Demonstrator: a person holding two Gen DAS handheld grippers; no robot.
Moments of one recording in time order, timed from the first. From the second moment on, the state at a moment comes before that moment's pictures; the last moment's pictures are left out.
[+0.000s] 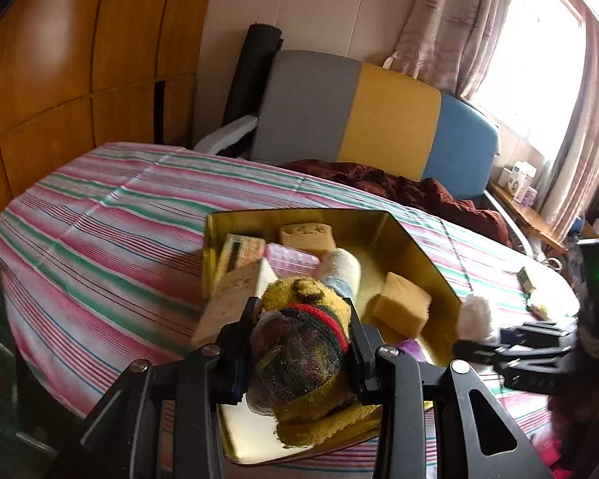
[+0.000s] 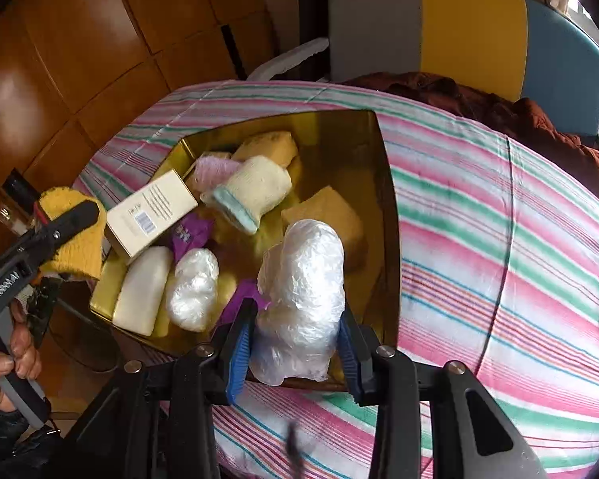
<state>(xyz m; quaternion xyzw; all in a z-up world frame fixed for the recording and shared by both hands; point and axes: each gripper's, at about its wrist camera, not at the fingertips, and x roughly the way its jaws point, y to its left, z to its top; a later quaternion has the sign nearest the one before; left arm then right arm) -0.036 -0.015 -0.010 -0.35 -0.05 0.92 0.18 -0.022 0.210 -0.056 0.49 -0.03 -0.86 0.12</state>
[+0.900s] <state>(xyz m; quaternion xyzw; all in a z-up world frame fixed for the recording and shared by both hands) -0.056 0.049 -0.016 -0.36 -0.02 0.91 0.21 -0.020 0.212 -0.060 0.49 -0.04 -0.87 0.09</state>
